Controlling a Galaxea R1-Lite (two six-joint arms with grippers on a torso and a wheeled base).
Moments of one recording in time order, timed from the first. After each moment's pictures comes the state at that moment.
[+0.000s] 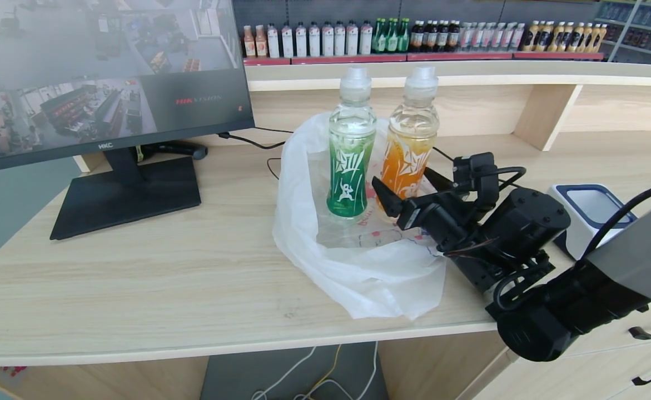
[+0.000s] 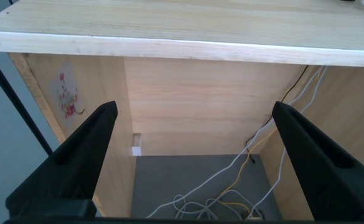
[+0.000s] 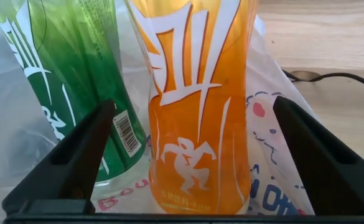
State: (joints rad) left arm 0.00 0.00 0.00 0.00 0.00 0.00; right arm 0.51 2.06 -0.82 -1.57 -0.07 -0.01
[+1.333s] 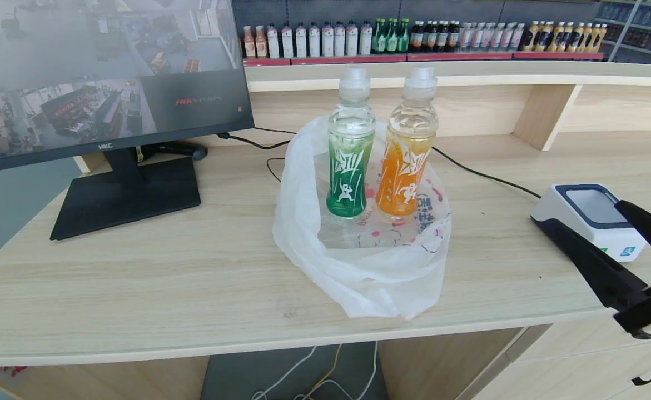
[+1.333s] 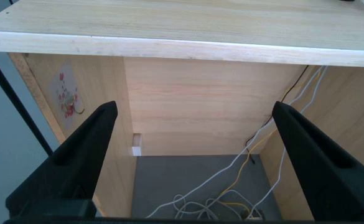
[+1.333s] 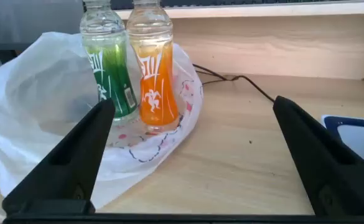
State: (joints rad) left arm 0.00 0.00 0.00 0.00 0.00 0.00; right arm 0.43 1.25 -0.05 -1.54 -0.06 -0.05
